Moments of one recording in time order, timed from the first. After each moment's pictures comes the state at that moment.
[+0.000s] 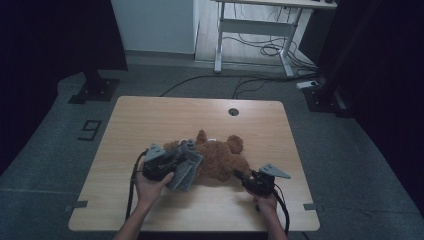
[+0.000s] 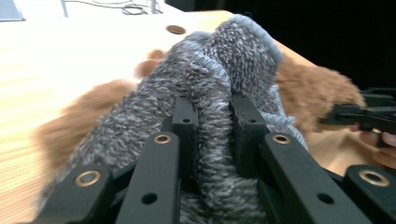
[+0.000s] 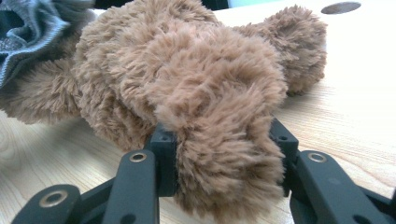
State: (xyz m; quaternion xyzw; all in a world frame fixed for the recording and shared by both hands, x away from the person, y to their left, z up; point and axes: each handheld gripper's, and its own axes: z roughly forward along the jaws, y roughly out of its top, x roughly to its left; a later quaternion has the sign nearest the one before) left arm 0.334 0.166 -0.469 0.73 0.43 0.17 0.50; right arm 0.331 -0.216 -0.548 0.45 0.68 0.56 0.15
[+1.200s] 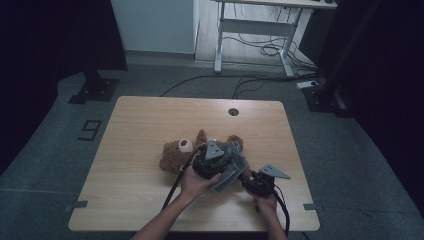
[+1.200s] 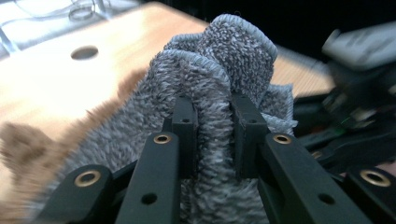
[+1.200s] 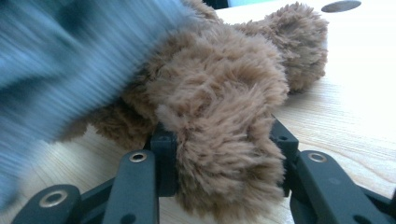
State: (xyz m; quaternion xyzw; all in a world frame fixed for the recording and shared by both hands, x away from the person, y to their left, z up) left arm 0.342 0.007 -0.446 0.82 0.31 0.16 0.45; right arm 0.329 -0.216 -0.550 0.45 0.68 0.56 0.15
